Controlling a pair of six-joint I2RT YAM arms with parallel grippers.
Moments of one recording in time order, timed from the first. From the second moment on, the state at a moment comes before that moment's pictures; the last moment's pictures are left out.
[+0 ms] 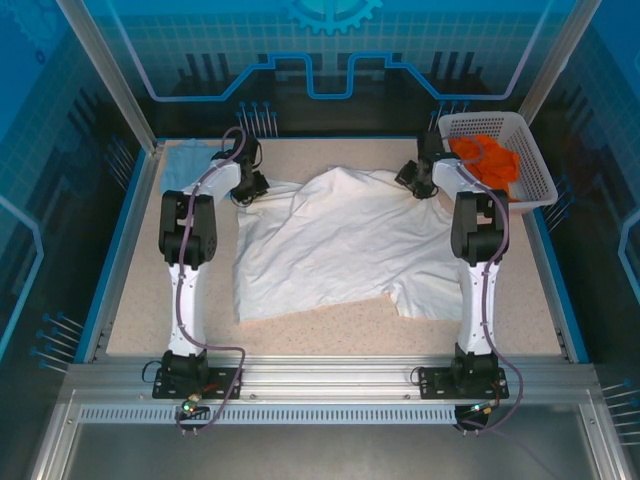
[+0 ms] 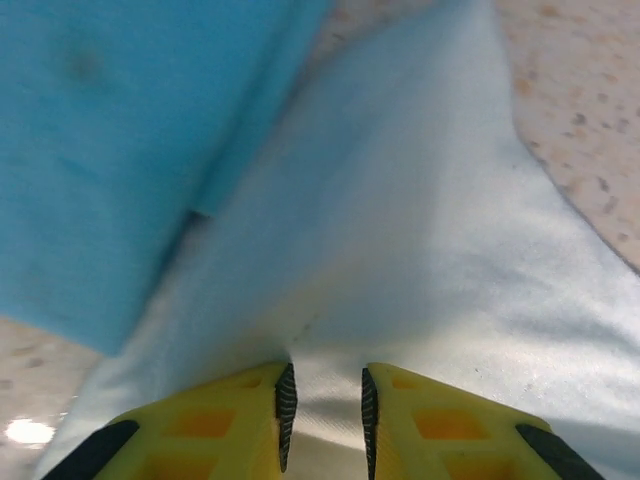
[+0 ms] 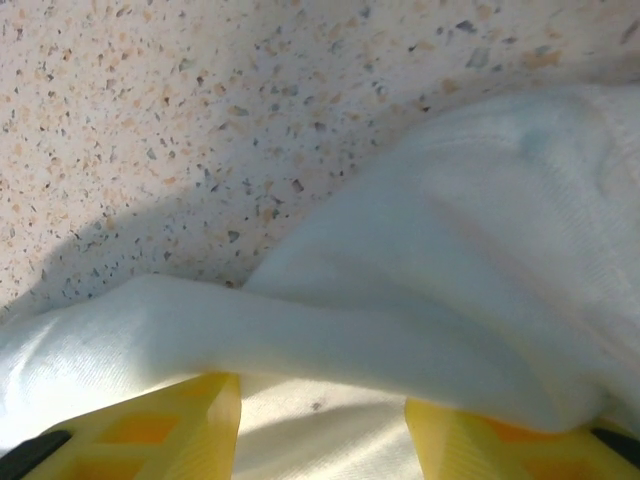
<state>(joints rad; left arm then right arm) -0.08 2.35 1.90 -0.75 -0.03 -0.67 0.06 2.37 1.90 -0.61 -0.10 0.69</state>
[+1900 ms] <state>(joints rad) -0.29 0.71 0.35 -0.77 0.26 -1.12 -0.25 0.87 0.47 -1.01 -0.16 0.84</state>
